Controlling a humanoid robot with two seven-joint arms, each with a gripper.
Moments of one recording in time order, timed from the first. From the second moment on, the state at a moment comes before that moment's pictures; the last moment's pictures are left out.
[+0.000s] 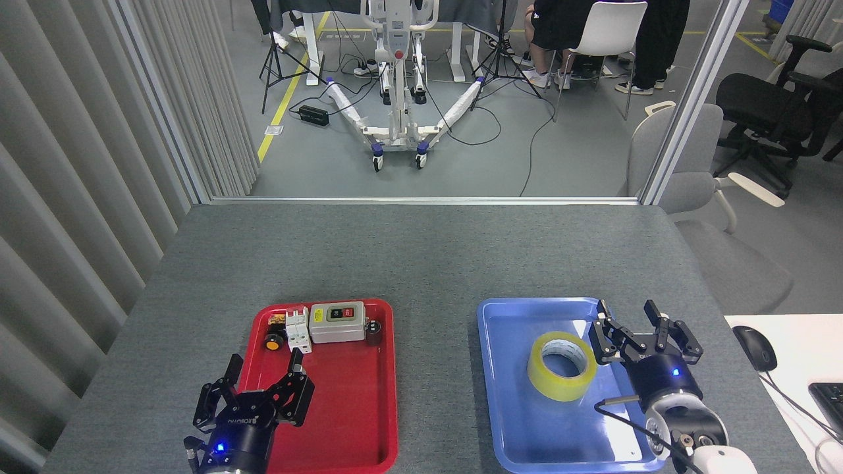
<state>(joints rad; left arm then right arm) 0.06 -0.05 0.04 -1.64 -1.35 -0.07 0.05 -0.16 -0.19 0.00 -1.41 1.30 -0.04 0.00</state>
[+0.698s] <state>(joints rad) 0.06 -0.06 0.04 -1.65 -1.35 -0.07 0.05 0.05 -0.19 -0.04 -1.45 1.31 -0.06 -0.24</state>
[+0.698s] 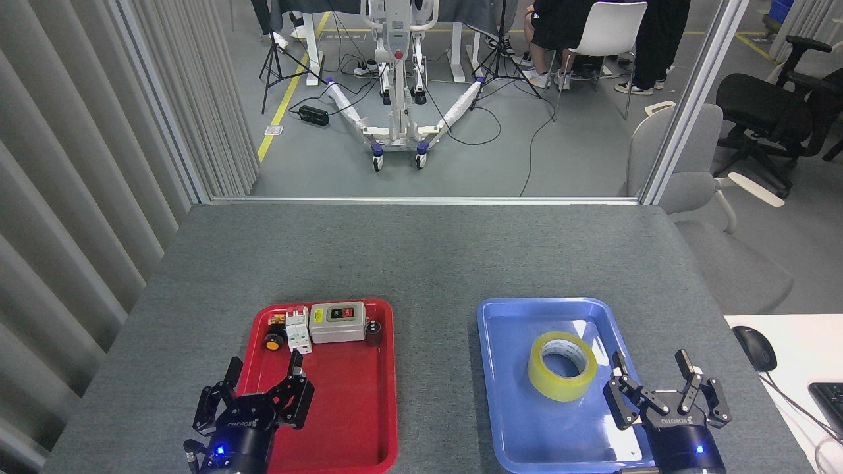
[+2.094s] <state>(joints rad) 0.06 -0.06 0.05 -1.63 -1.35 -0.06 0.05 0.10 -0.21 -0.08 -1.57 1.30 -0.09 -0.16</state>
